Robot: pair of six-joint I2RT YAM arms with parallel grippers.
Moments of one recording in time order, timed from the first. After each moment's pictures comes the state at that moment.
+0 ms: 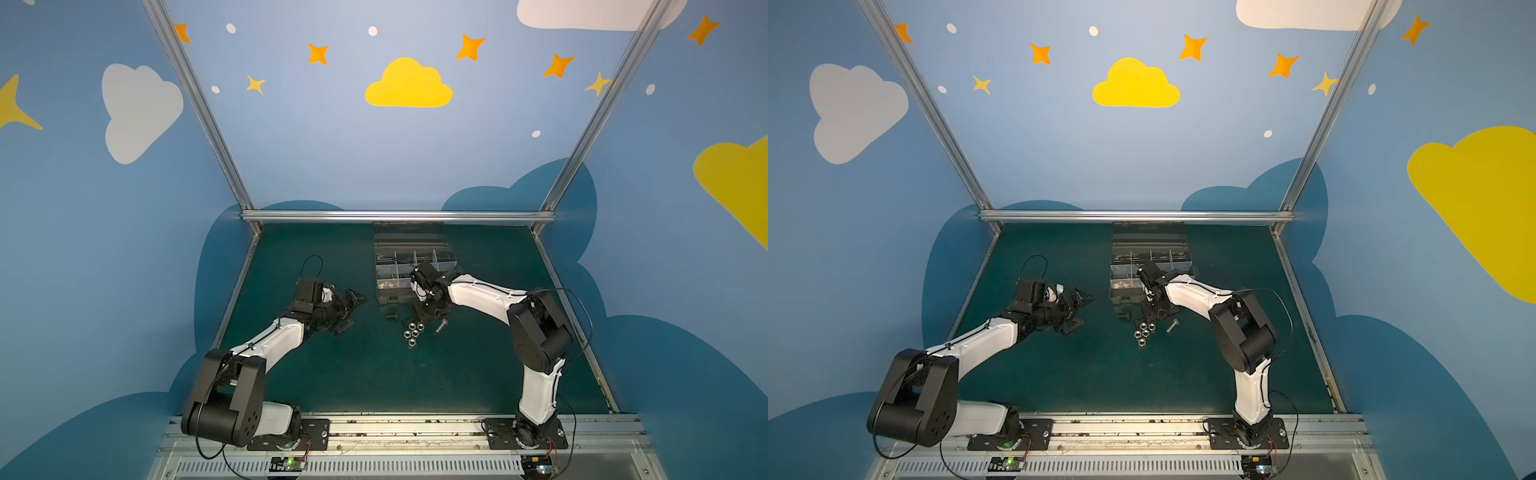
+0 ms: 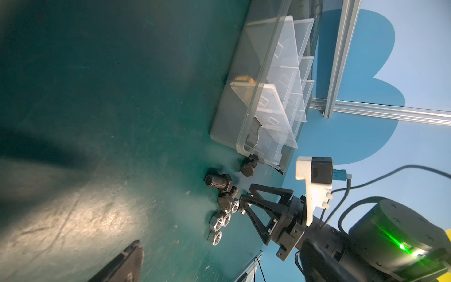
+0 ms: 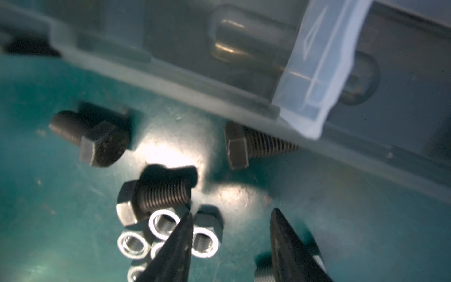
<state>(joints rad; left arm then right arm) -0.18 1.38 0.63 -0.04 0.63 -1.06 0.70 1.94 1.35 -0.74 -0.03 0.25</state>
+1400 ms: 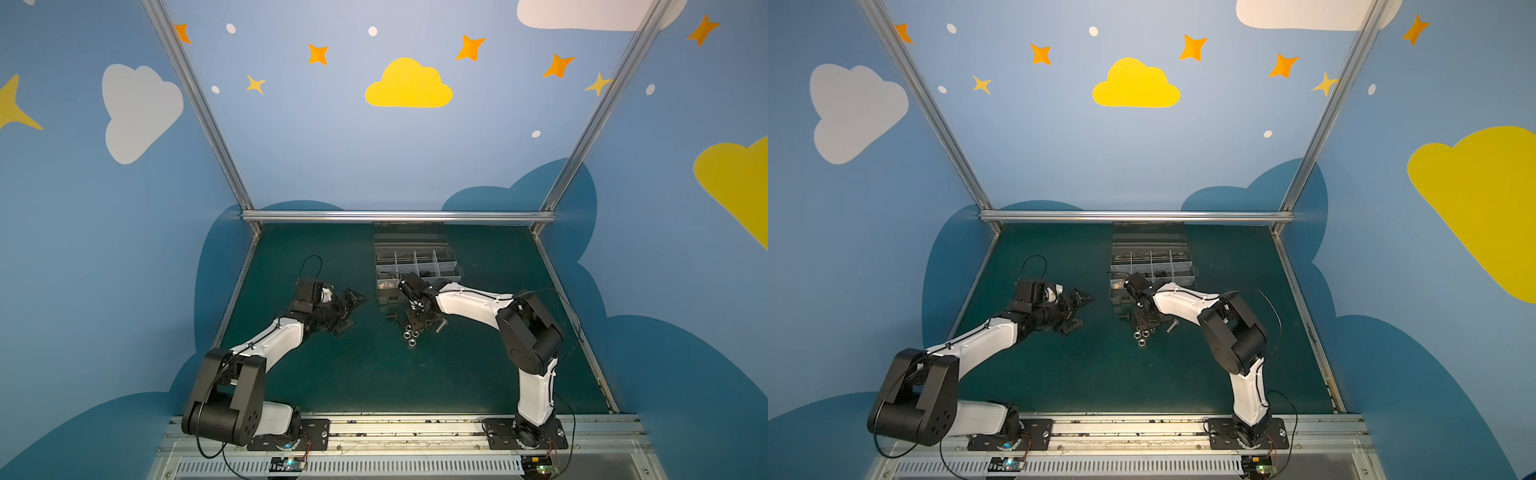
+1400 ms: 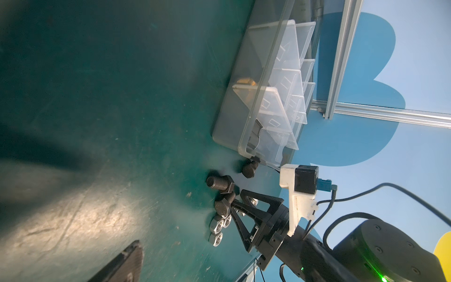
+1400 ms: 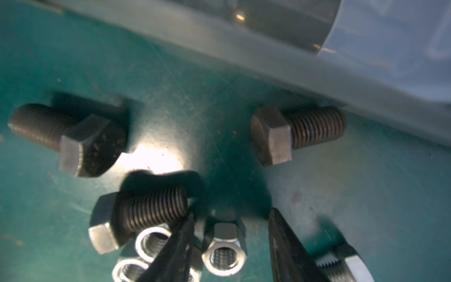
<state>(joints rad) -0.17 1.38 0.62 -0.04 0.63 -1.06 0.80 1.96 1.33 -0.73 0.10 0.34</state>
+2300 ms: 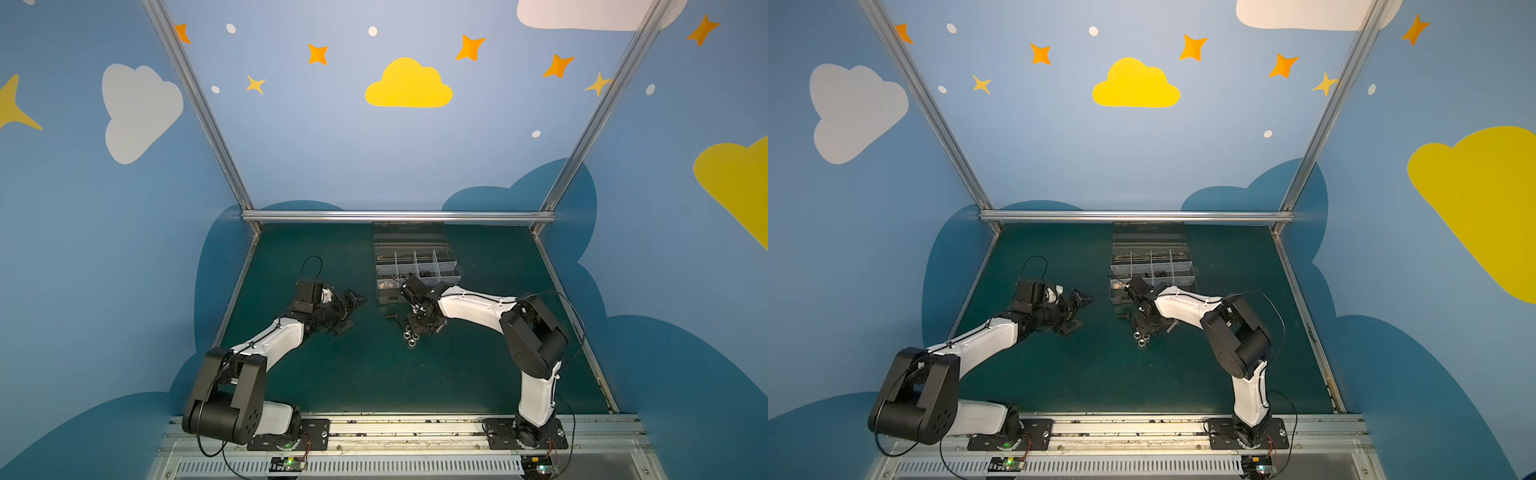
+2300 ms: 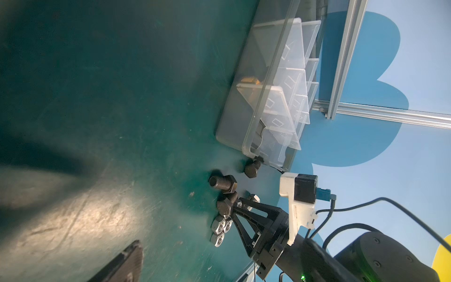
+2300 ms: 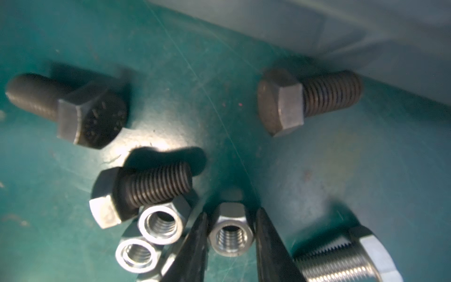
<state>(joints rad) -0.17 1.39 0.62 -0.04 0.63 -1.06 0.81 1.93 1.27 -0.72 0.09 0.38</state>
